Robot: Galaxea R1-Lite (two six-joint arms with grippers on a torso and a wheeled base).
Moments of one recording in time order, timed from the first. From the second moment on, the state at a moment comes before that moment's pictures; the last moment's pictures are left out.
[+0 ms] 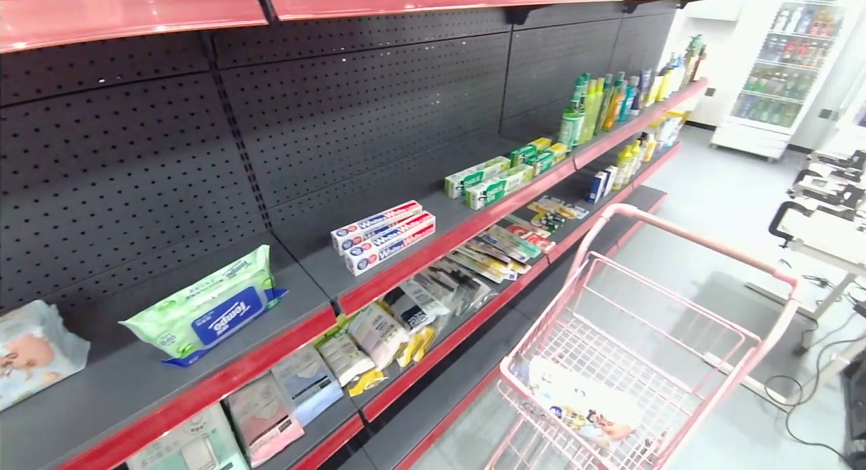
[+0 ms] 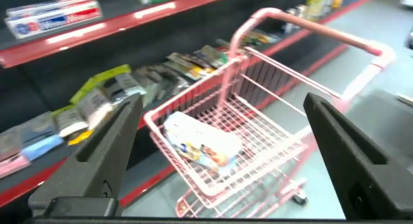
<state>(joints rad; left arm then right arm) 0.00 0.00 0.00 0.00 0.01 0.00 0.00 0.00 0.00 0.00 0.00 0.00</state>
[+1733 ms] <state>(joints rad) 0.00 0.00 0.00 0.00 0.01 0.00 -0.04 1.83 -0.77 -0.10 0.40 -0.62</state>
